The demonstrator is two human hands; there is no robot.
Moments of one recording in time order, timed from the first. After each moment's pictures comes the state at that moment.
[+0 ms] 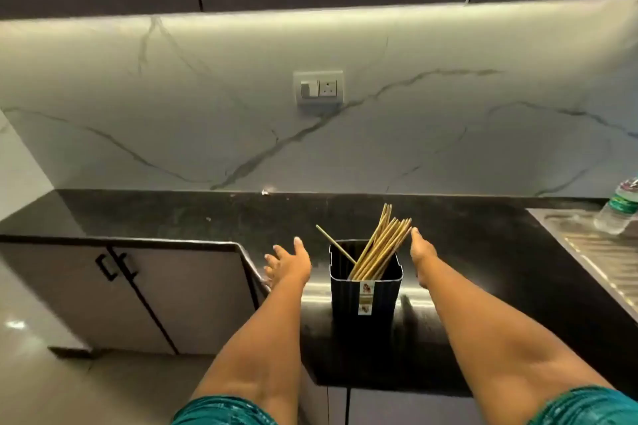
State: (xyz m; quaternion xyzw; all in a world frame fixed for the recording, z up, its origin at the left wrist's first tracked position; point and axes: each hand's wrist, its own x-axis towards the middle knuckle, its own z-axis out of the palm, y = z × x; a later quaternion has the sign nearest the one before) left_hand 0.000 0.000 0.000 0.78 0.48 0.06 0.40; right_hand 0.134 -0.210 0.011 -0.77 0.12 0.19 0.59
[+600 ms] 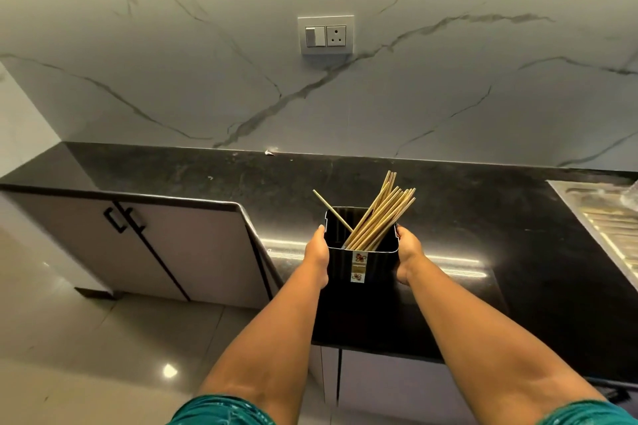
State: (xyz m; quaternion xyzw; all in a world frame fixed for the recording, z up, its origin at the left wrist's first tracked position) left_hand 0.011 -0.056 -0.034 0.46 0.39 0.02 0.80; right_hand 0.113 -0.195 -0.039 -0.55 0.16 0.35 0.74
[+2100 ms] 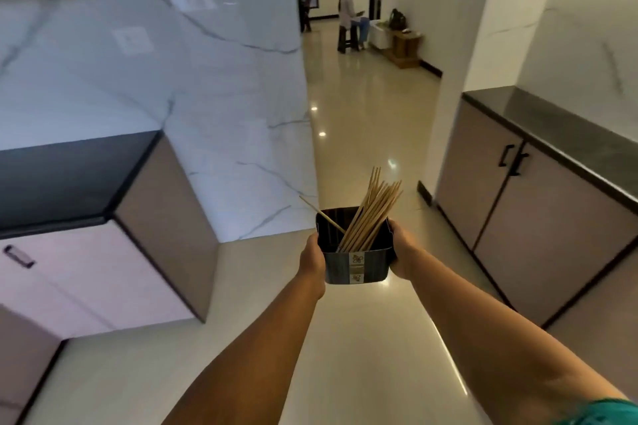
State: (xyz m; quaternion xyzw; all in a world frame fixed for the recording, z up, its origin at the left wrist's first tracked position) left_hand -0.624 -0.130 -0.033 0.18 0.63 0.51 0.56; right_hand -0.464 -0.063 -0.015 -0.54 -0.30 0.71 0.34
